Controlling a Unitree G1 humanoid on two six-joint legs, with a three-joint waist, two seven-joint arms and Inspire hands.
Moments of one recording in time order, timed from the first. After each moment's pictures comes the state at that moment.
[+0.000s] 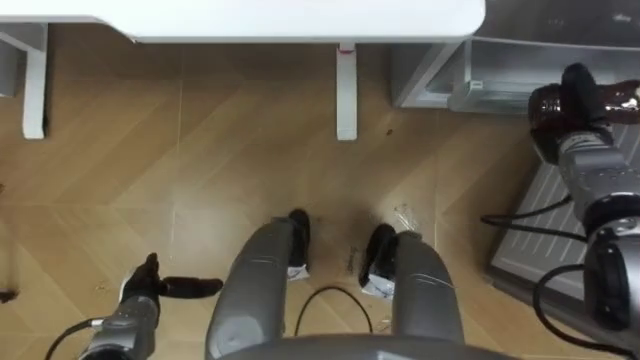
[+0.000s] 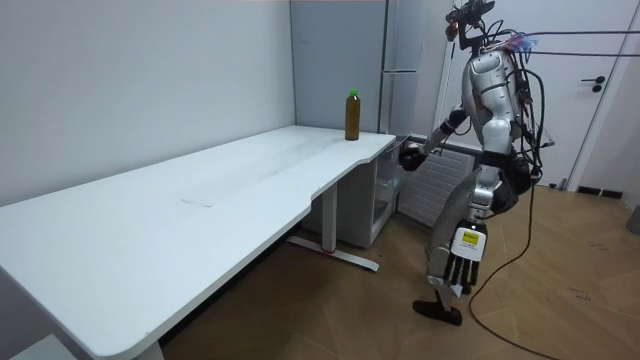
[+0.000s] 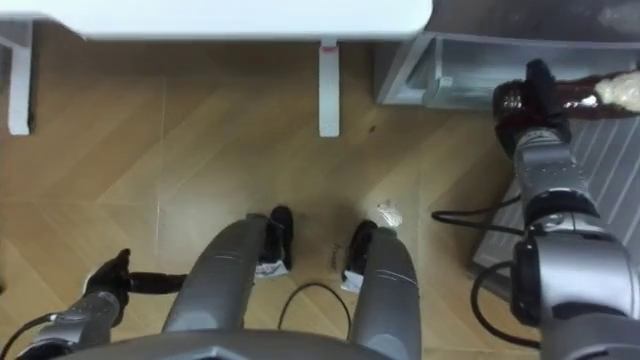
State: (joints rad) left arm 0.02 0.31 -0.16 1.08 -0.25 0.00 0.12; right arm -0.54 -0.48 -0.10 1.16 1.49 0.00 -0.12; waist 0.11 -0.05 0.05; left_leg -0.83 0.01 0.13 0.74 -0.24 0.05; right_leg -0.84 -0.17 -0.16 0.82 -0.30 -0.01
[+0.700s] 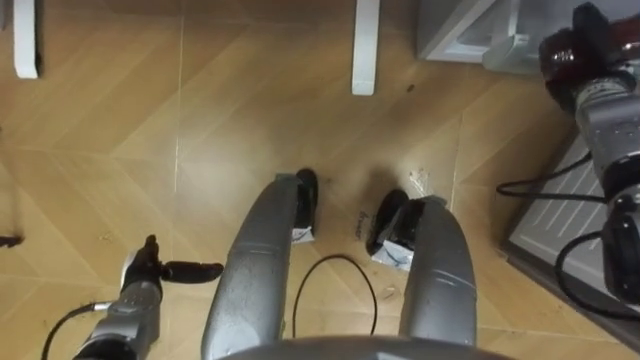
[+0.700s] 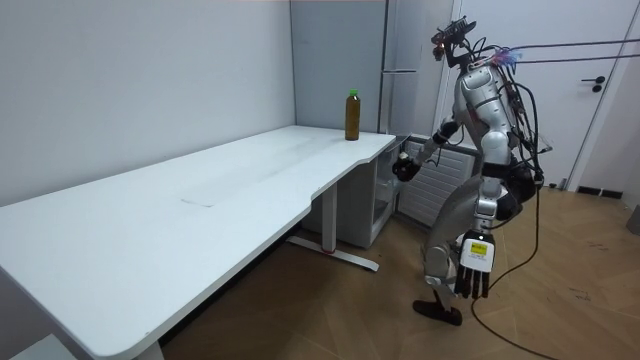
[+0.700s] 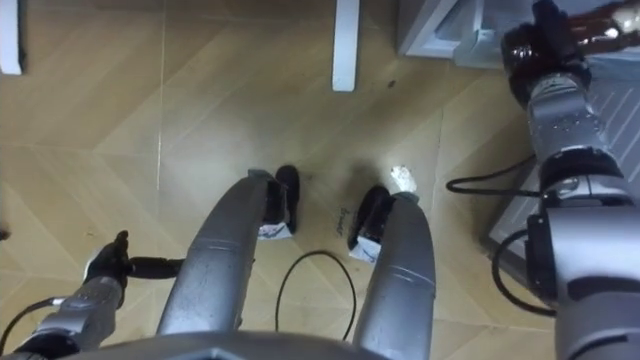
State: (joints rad) left arm 0.01 0.34 -0.23 1.00 -0.33 0.00 0.19; right arm -0.69 -0.54 0.06 1.11 1.44 0.00 -0.13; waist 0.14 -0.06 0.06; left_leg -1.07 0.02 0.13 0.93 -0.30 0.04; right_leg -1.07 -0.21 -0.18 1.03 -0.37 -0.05
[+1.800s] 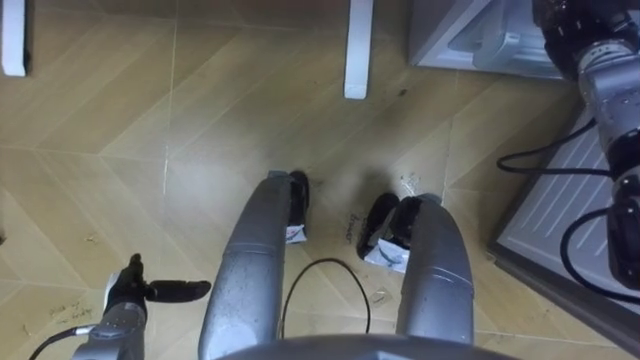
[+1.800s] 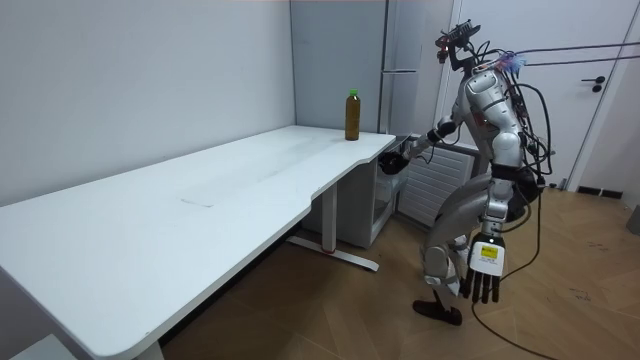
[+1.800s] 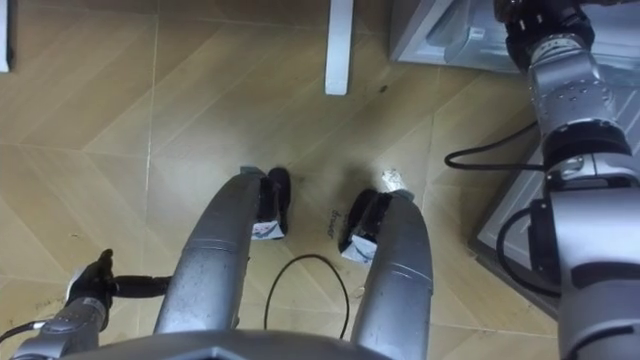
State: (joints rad) left arm 0.12 0.39 -0.26 0.91 -0.40 0.01 0.21; right arm -0.71 -0.55 0.06 1.05 1.49 0.02 -0.18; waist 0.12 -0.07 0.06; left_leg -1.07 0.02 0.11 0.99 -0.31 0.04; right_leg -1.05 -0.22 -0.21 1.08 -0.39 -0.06
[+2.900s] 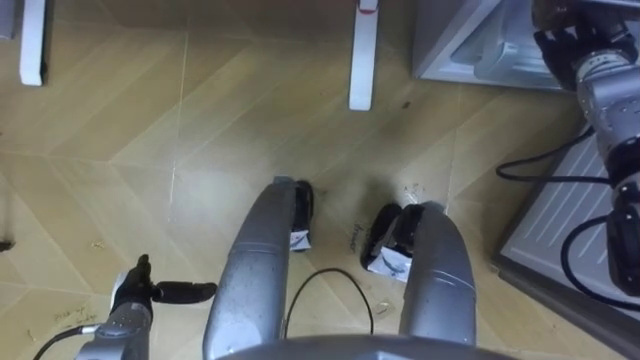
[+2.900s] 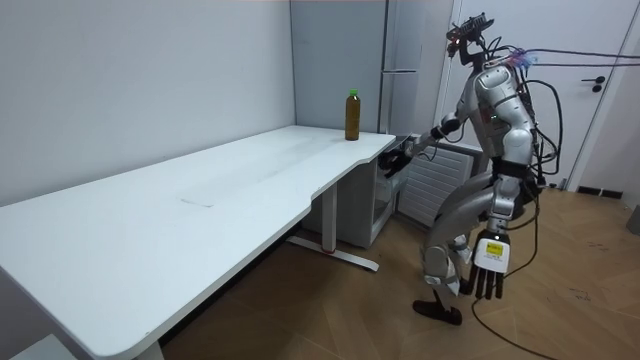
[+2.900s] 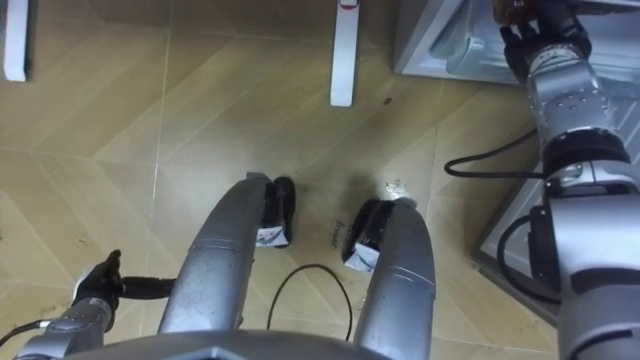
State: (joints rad) left arm 0.14 0.39 -0.28 0.87 -0.40 0.06 0.21; right arm -0.66 -0.55 0.06 1.05 1.53 0.02 -0.16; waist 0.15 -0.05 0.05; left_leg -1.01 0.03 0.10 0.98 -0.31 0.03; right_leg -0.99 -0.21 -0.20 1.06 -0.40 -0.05
